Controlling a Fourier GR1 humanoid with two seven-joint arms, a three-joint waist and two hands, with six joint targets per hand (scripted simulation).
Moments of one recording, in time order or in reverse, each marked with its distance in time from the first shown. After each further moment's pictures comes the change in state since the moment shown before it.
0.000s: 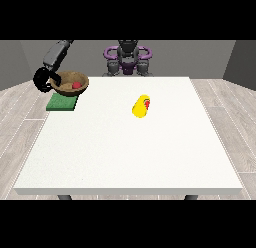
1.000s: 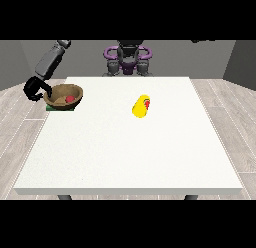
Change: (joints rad) left arm -0.059 0.012 -0.054 -0.303 0.099 0.123 0.085; right arm -0.060 -0.181 -0.142 0.237 -0.040 0.048 -0.138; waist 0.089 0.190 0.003
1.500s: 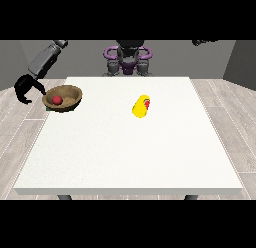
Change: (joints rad) left arm 0.045 0.040 0.038 -0.156 0.065 0.053 0.050; right arm -0.031 -0.097 -0.045 0.046 -0.014 -0.006 -0.041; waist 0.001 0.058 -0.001
